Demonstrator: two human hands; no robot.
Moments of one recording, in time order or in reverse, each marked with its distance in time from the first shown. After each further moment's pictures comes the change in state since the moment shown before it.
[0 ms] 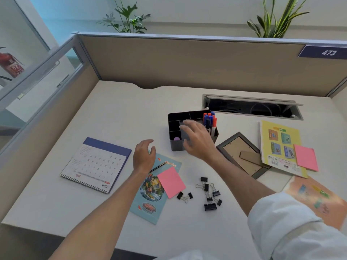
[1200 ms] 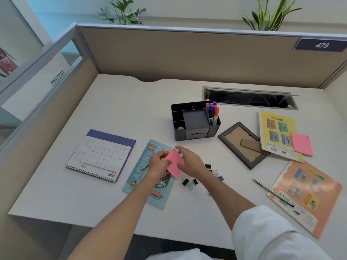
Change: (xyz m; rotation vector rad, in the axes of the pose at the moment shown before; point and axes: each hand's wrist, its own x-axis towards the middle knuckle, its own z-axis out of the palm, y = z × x) left_hand -0.060 -0.006 0.012 -0.418 -0.329 -0.359; right_hand -0.072 -0.065 0.064 0.271 -0.424 0.440
